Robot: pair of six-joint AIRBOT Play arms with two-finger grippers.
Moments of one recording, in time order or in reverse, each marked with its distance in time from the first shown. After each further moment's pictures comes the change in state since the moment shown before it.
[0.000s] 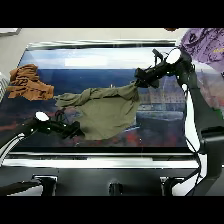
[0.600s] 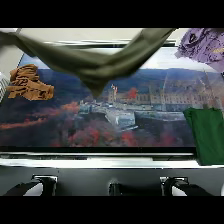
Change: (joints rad) left arm 0.195 0.267 1.072 0.278 -0.027 -0.105; right arm -0.108 0.568 0.032 -0.102 -0.448 -0.018
